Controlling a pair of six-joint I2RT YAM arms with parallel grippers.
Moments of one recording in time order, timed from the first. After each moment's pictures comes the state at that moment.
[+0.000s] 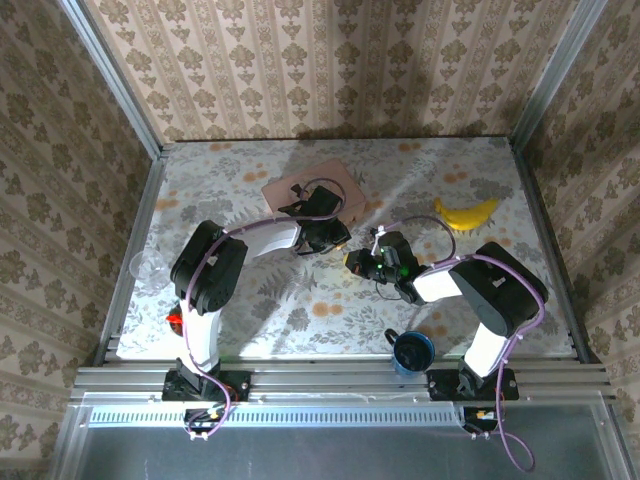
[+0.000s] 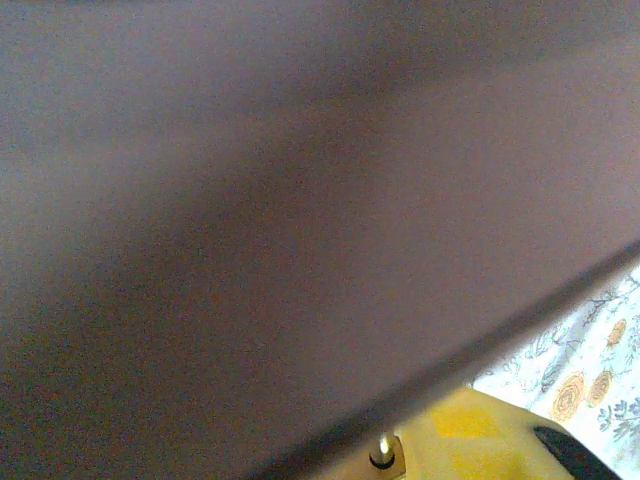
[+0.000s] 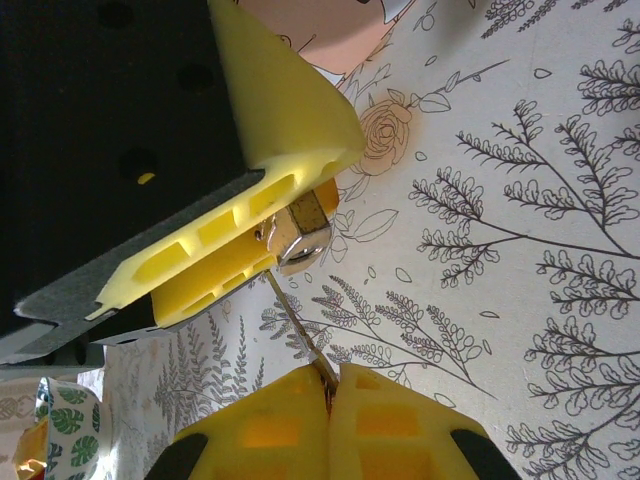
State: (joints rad) left arm -0.73 1.99 1.33 -0.34 0.18 -1.05; right arm 0.55 1.73 0.56 0.62 -0.28 0.92
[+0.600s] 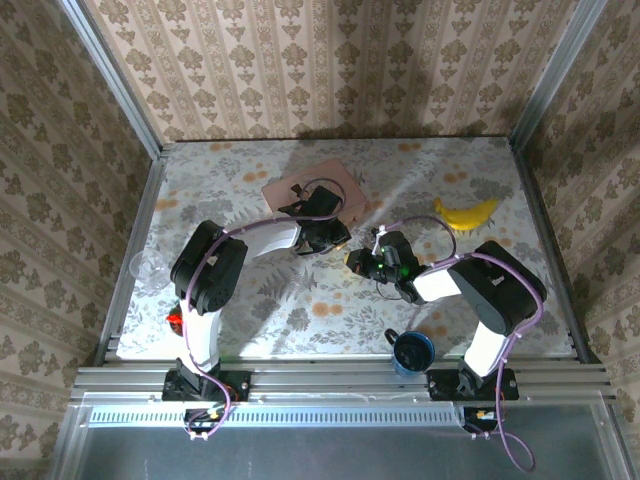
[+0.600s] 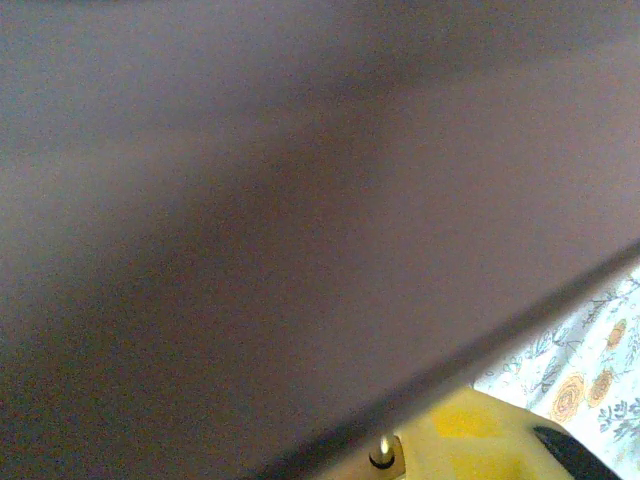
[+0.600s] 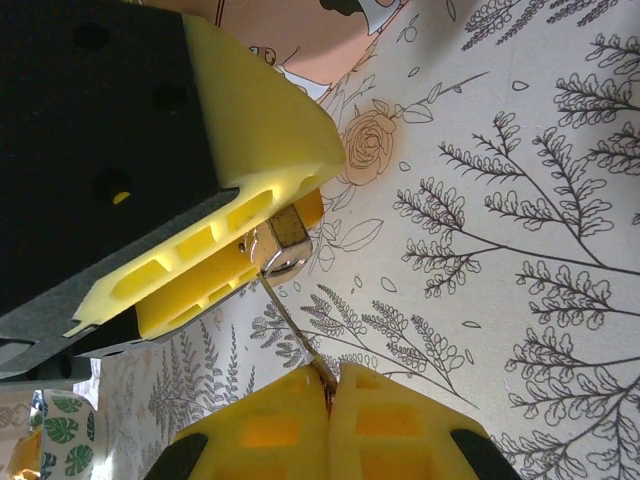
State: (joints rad) left arm -0.73 1.99 1.33 -0.34 0.18 -1.05; right arm 0.54 1.75 0.56 0.64 -0.27 0.92
